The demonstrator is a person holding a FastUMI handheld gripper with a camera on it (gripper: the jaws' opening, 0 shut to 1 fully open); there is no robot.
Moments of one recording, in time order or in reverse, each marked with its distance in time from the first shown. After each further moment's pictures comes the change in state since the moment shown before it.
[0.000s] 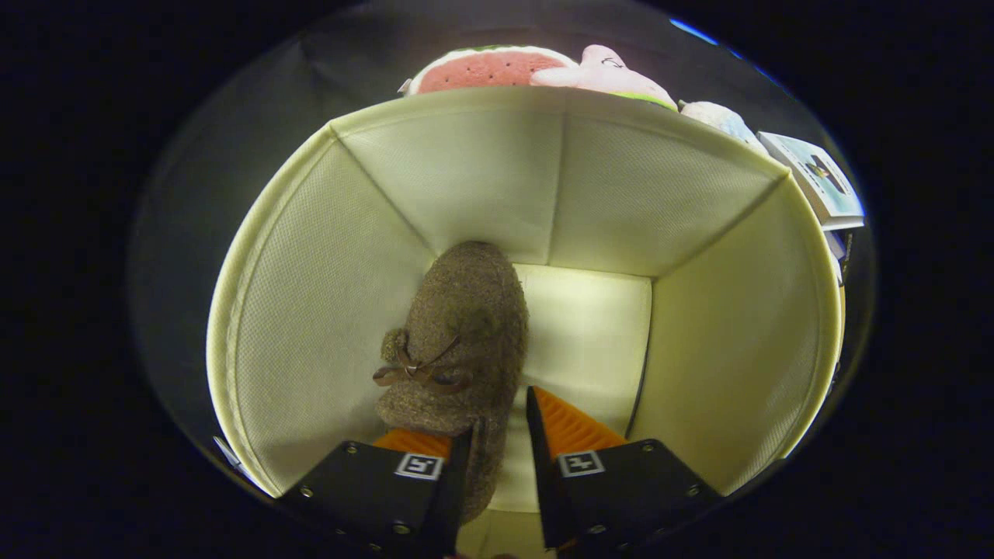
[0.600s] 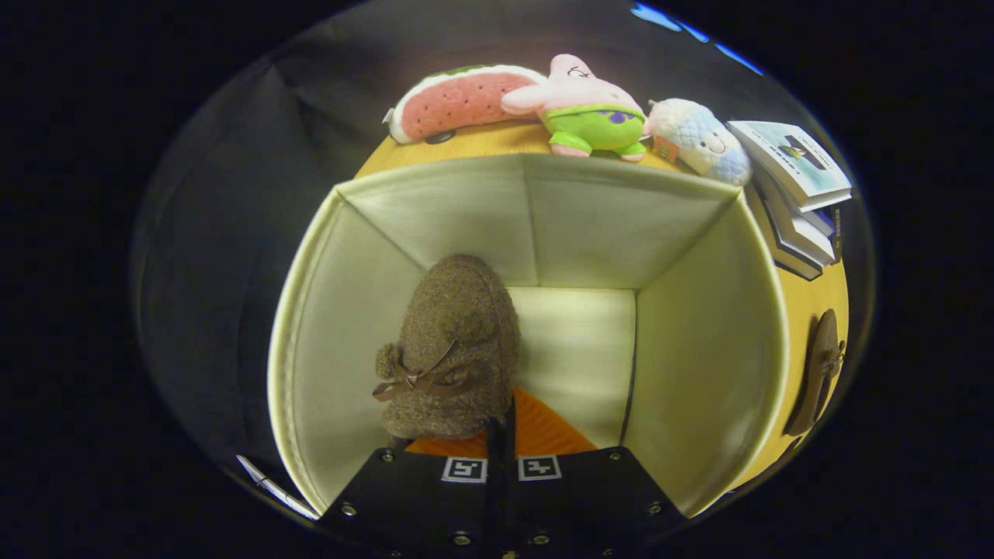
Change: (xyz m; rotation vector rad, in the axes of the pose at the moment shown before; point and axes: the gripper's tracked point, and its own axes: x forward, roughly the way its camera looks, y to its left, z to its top) arm -0.008 -0.006 0.006 0.063 -0.033 -0.022
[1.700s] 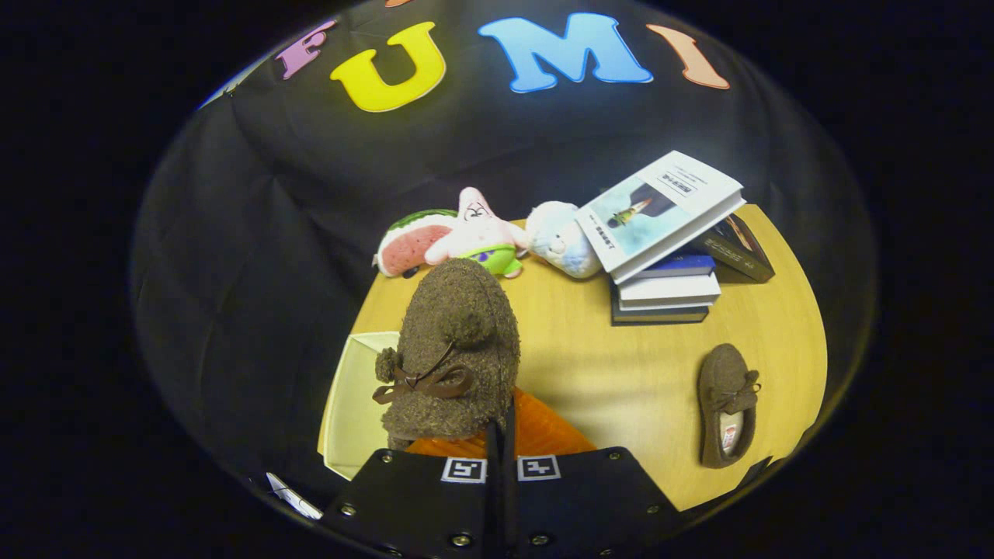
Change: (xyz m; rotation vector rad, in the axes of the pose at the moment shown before) arm -0.221 -0.161 0.050 0.128 -0.378 0.188
